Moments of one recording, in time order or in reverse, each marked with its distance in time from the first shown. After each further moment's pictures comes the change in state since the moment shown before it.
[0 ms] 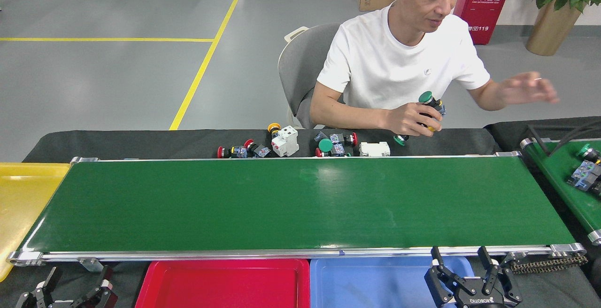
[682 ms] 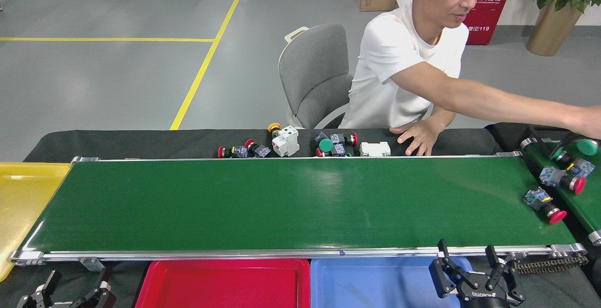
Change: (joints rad) left arm -0.024 0.004 0.003 0.038 -0.002 -0.001 0.001; right arm -0.065 0.017 -0.003 0.046 0.000 0.135 0.007
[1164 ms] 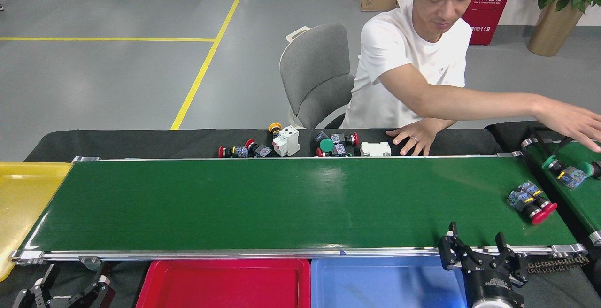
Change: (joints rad) left arm -0.017 0.003 0.000 -0.001 0.001 0.000 0.000; right arm -0.223 -0.042 -0.005 0.241 -0.004 0.176 0.116
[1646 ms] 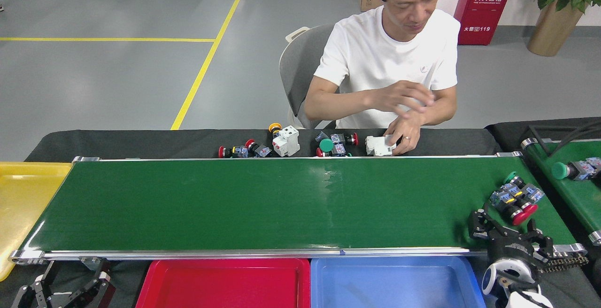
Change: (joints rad) left arm 0.000 0.004 -0.002 0.001 -0.001 0.000 0.000; right arm -0.283 -0.055 -0.047 0.393 -0.002 0.047 0.020
